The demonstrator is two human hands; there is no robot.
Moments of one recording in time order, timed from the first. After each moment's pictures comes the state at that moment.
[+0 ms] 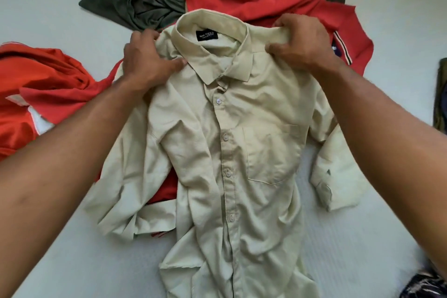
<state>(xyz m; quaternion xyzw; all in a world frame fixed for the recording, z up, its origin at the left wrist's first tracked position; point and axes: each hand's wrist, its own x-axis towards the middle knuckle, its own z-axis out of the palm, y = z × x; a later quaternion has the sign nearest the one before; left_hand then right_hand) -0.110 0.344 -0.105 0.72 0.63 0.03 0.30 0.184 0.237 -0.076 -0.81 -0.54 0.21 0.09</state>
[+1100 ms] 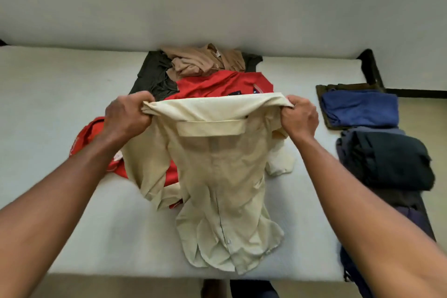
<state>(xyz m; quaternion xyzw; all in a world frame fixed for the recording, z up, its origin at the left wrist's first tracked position) -0.181 0.200 0.172 0.87 0.47 0.07 0.14 0.132 -0.018 0.138 -0.92 -0.24 0.08 0.31</state>
